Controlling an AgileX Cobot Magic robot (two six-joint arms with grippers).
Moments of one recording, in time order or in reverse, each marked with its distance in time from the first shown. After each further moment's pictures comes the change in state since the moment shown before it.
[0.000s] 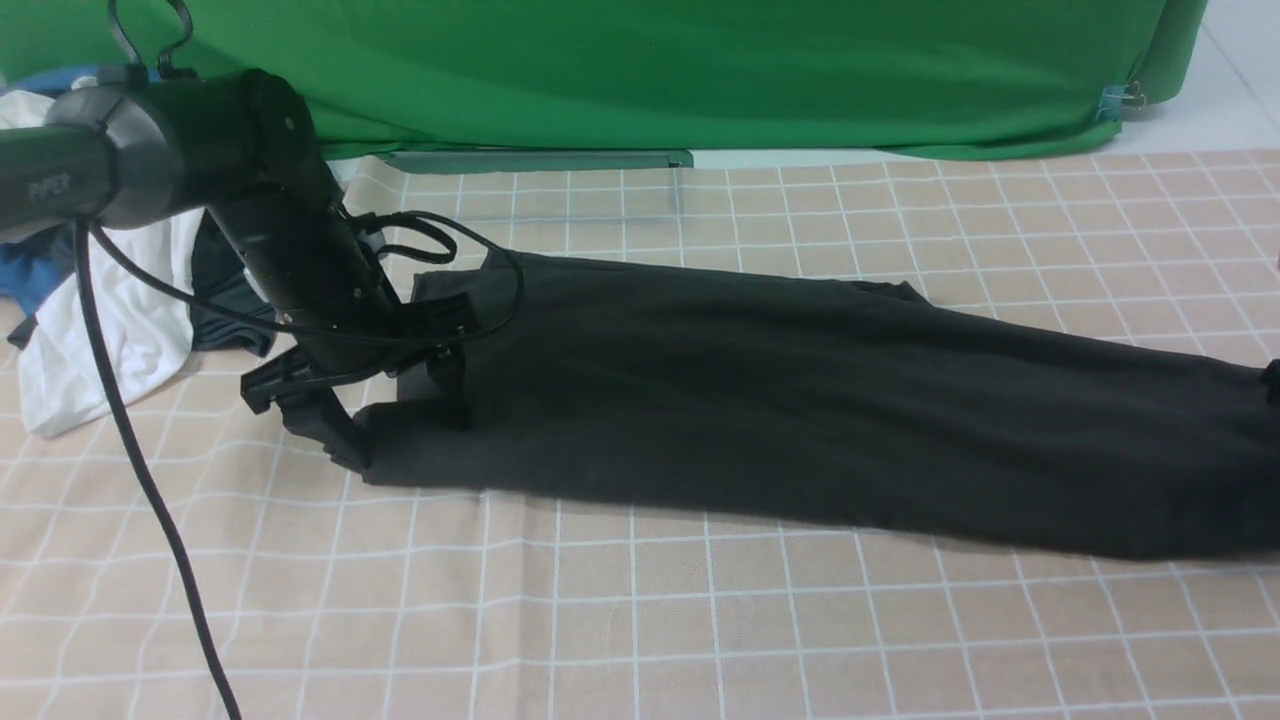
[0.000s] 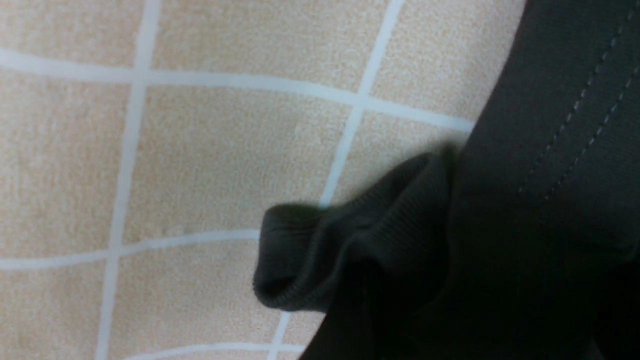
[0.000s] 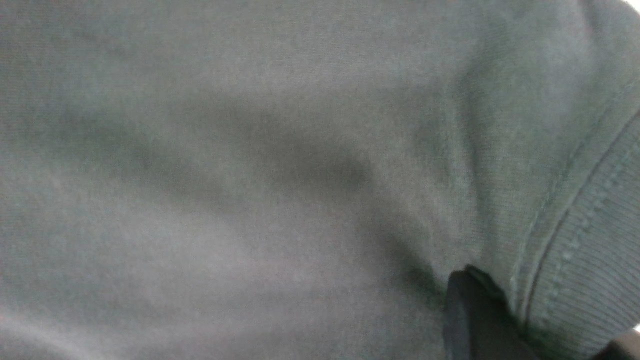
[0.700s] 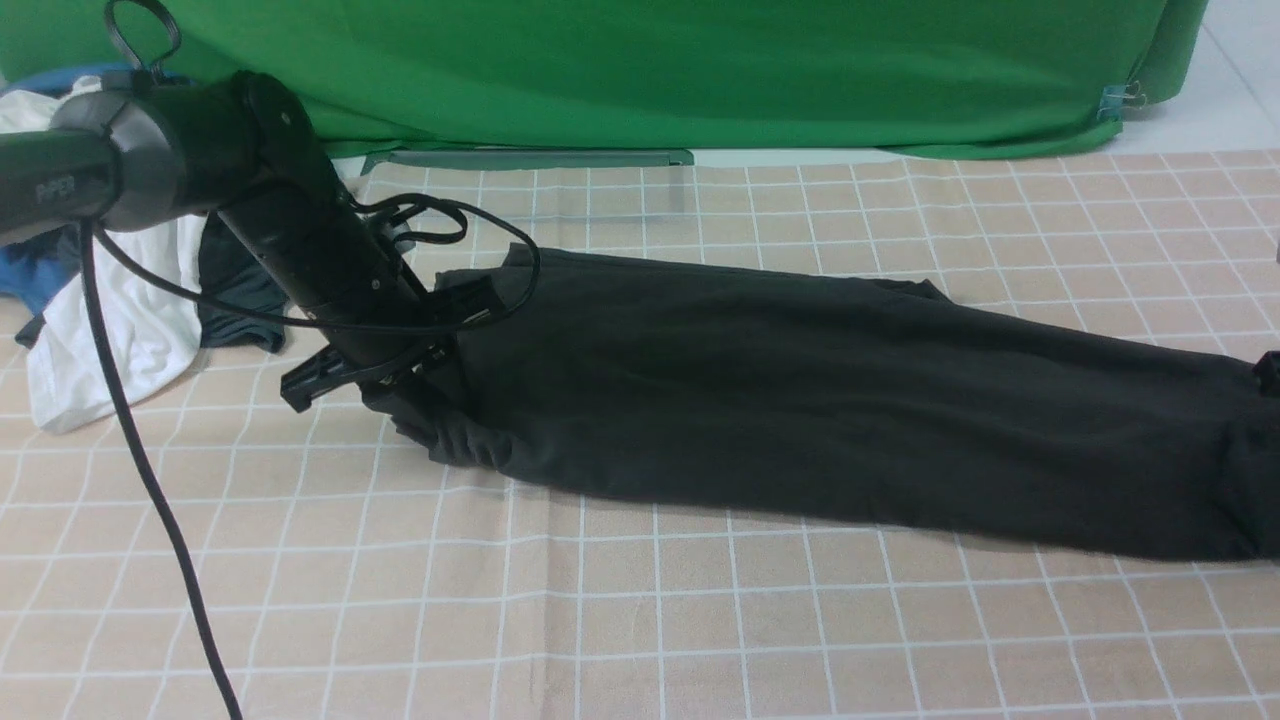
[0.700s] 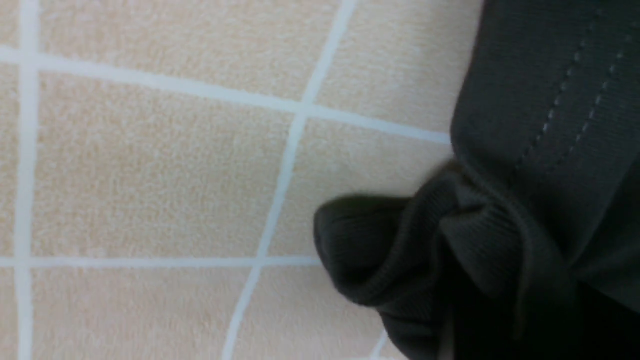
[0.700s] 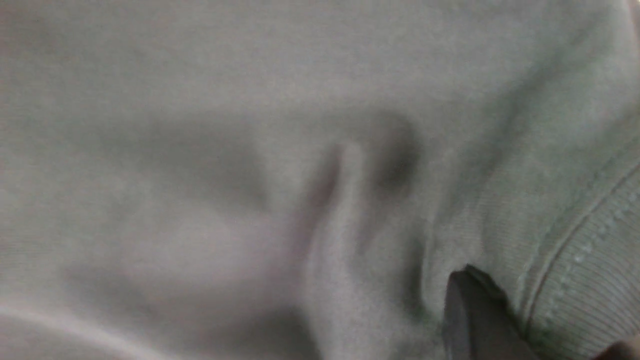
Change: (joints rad) right arm 0.000 0.000 0.000 0.052 -0.020 -0.009; left arm 0.007 -0.009 -0.009 -0.140 -0.016 0.093
